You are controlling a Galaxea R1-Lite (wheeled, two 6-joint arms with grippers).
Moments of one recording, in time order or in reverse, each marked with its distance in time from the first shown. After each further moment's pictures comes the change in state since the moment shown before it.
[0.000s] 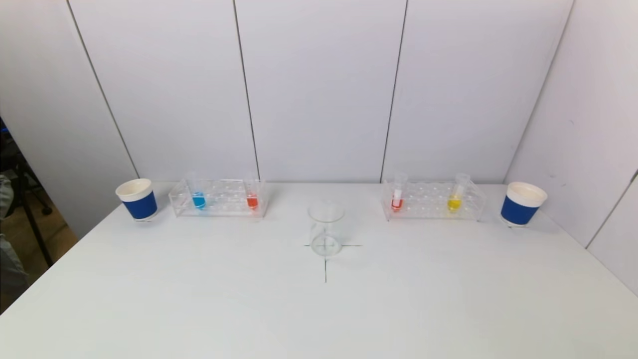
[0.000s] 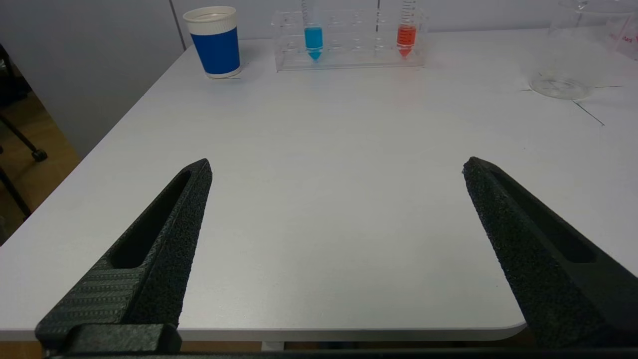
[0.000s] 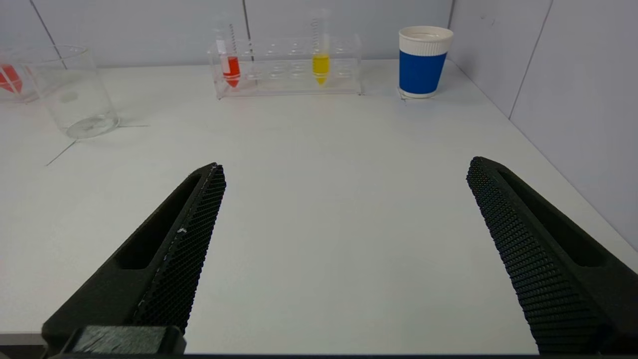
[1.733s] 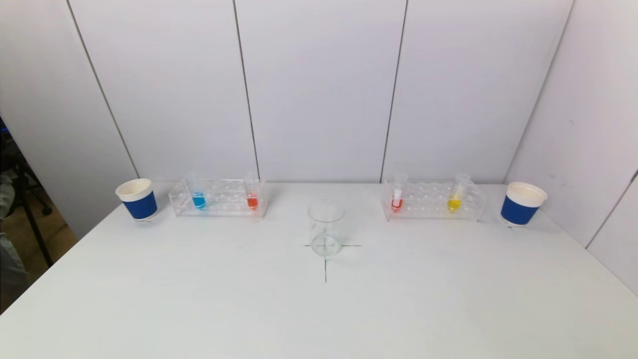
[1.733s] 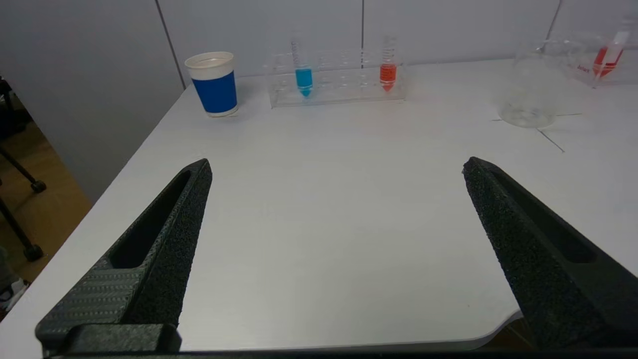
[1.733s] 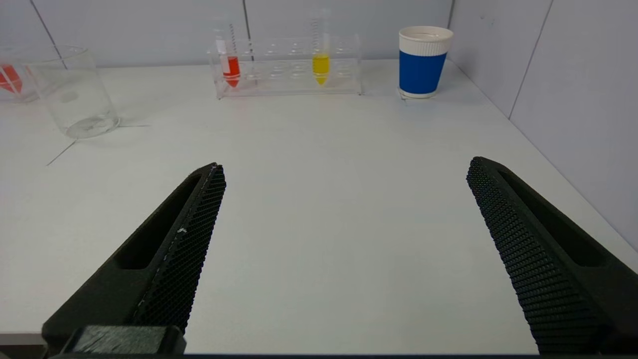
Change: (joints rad) left arm 0.000 0.011 -0.182 0.117 -0.036 0.019; right arm 0.000 0.000 0.000 0.000 0.000 0.000
